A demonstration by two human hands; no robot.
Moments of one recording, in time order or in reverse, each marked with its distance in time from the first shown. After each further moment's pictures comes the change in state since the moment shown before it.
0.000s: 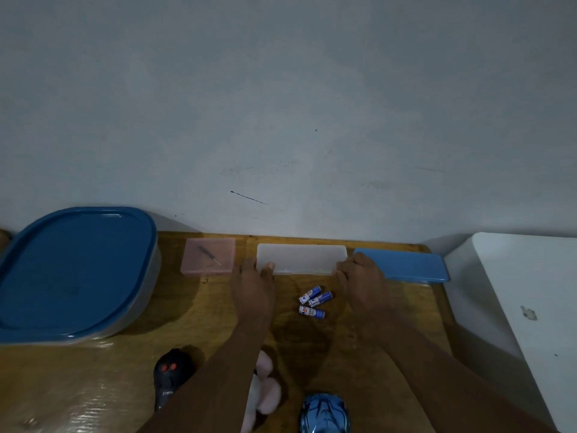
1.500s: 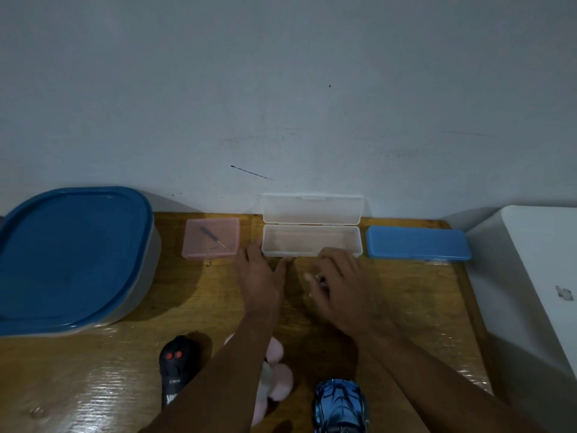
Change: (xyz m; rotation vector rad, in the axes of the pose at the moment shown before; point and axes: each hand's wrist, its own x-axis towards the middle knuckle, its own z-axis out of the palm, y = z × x) left_hand -0.002 -0.014 0.009 0.055 0.002 0.081; right_hand -0.027 -0.029 0.043 0.079 0.178 -0.281
